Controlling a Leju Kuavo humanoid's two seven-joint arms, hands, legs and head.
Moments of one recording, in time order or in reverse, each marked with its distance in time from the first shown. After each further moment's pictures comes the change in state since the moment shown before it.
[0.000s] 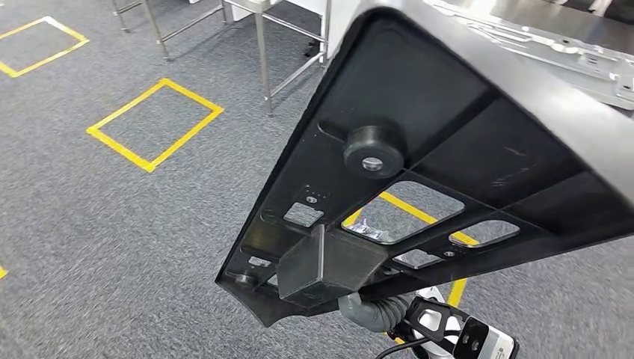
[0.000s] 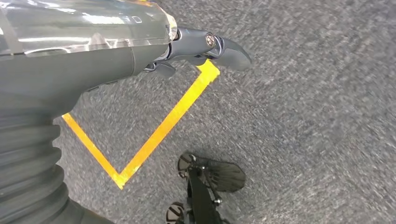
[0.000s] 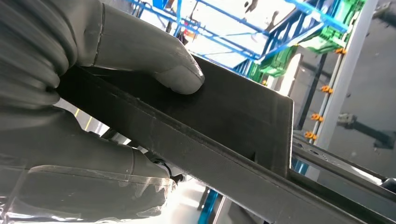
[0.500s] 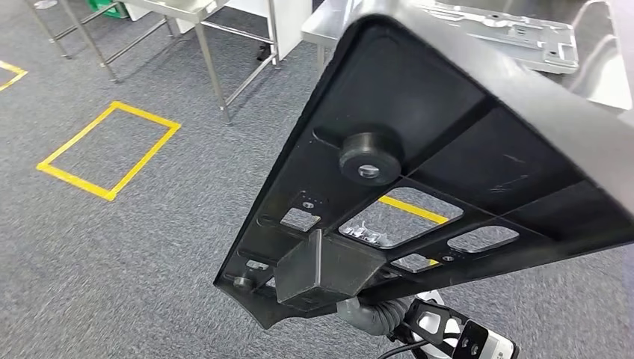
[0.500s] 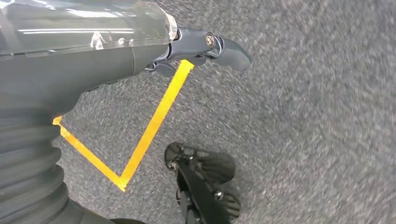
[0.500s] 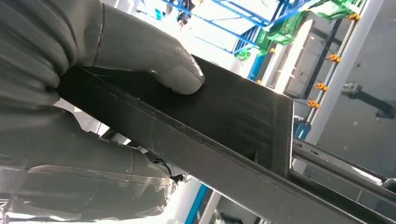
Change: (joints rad) left arm 0.001 -0.004 0.000 0.000 0.000 -0.020 -0.009; right arm 0.001 -0.001 0.010 -0.006 0.002 0.001 0.000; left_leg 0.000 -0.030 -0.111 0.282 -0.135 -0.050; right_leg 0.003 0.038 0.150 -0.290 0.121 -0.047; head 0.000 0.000
